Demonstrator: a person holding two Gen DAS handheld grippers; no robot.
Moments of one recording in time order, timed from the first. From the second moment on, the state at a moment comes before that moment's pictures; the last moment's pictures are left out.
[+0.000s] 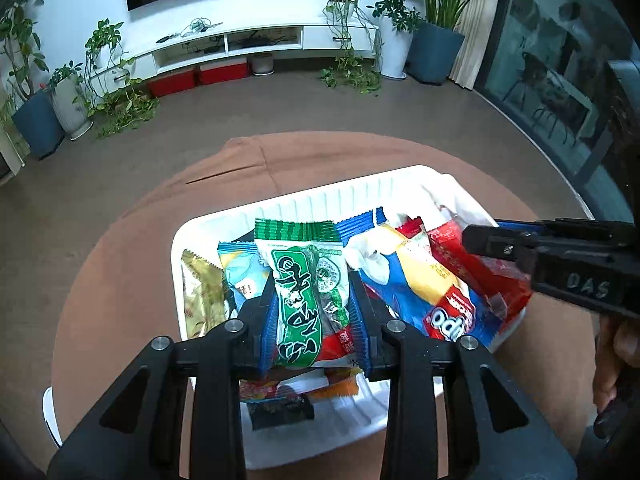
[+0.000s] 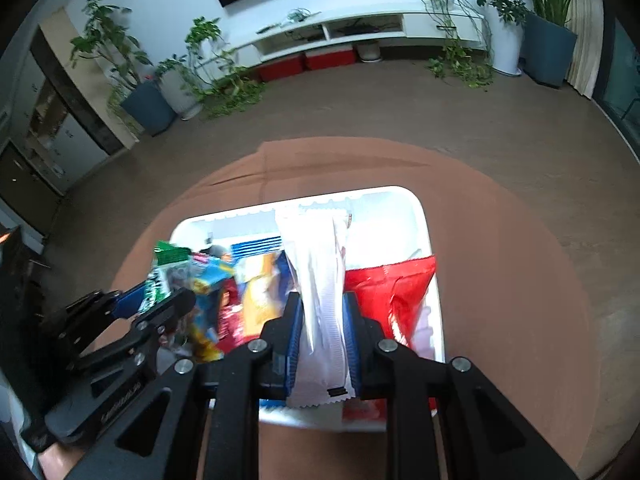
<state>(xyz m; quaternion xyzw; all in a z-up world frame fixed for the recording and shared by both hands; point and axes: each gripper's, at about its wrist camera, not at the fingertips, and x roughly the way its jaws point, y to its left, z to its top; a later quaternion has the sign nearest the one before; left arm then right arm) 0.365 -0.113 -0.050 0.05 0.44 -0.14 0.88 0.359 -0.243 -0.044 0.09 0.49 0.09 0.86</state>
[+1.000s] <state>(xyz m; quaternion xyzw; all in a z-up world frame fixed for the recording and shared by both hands) 0.326 -0.103 -0.055 0.05 0.43 -0.16 0.89 0.351 -0.236 -0.060 0.07 0.49 0.10 0.86</state>
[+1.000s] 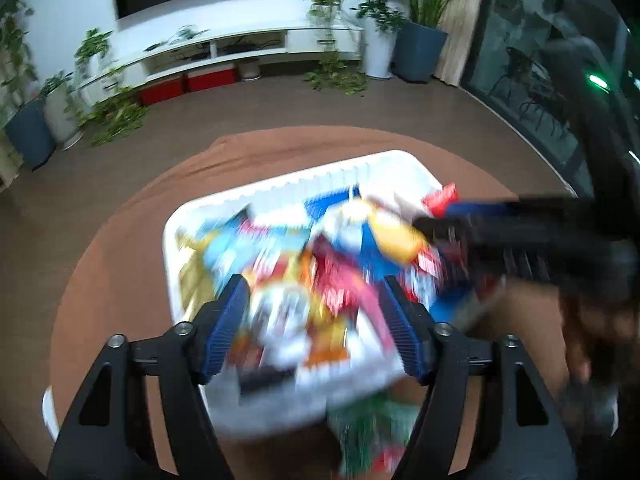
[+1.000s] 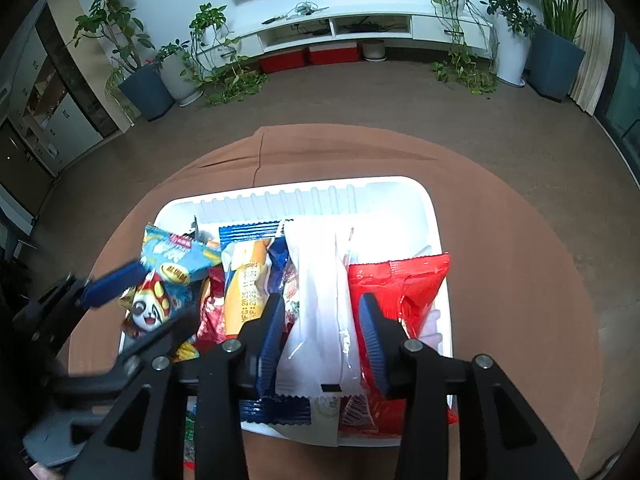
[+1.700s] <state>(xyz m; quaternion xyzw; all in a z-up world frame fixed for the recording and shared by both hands) 0.262 -0.105 -0.127 0.06 0.48 -0.17 0.86 0.327 -0.239 -0.044 0.08 0.47 0.11 0.87</state>
